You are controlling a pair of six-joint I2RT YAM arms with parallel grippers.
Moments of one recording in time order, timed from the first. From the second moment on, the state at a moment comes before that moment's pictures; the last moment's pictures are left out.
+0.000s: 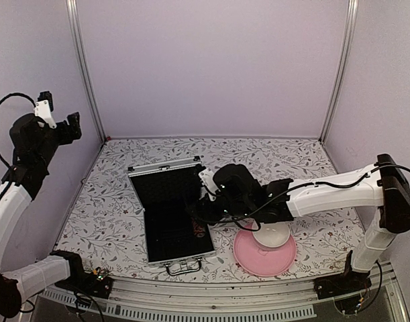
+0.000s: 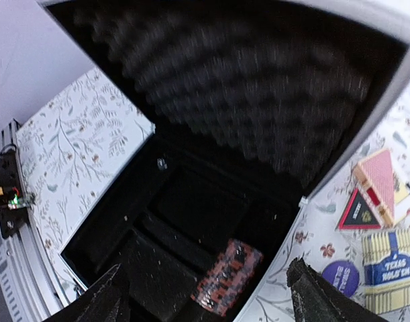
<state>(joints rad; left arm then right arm) -0.01 0.84 0.88 -0.03 -0.19 -0.01 1.17 1.71 1.16 -0.01 0.20 0.28</state>
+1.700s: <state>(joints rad) -0.01 0.85 0.87 -0.01 -0.23 0.03 1.08 1.92 1.14 -0.16 0.07 0.42</state>
